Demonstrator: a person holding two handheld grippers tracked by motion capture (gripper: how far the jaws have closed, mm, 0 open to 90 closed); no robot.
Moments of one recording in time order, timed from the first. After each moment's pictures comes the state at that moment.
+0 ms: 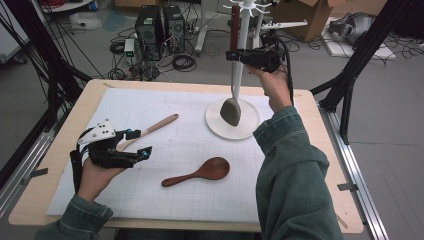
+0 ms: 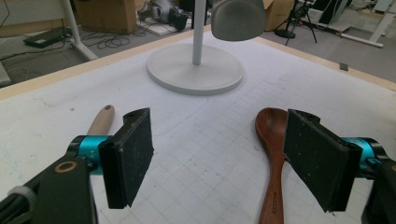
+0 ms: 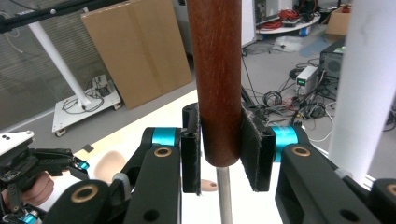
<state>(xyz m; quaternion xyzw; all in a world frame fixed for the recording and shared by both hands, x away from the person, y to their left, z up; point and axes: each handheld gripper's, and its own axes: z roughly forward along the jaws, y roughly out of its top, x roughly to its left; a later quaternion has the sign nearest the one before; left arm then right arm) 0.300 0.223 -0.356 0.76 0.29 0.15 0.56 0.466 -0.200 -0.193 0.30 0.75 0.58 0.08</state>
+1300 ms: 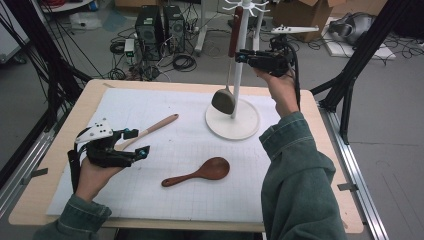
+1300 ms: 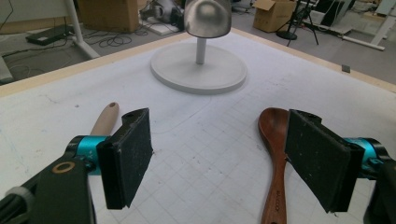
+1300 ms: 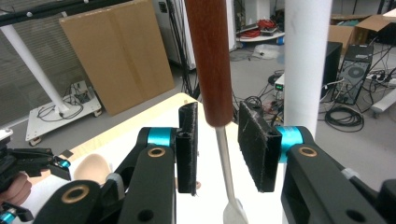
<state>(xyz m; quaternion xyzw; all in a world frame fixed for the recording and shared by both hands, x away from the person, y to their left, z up) 0.301 0.229 -0.357 0.76 0.30 0.15 0.56 0.454 -0.219 -0.197 0.32 0.74 0.59 0.12</state>
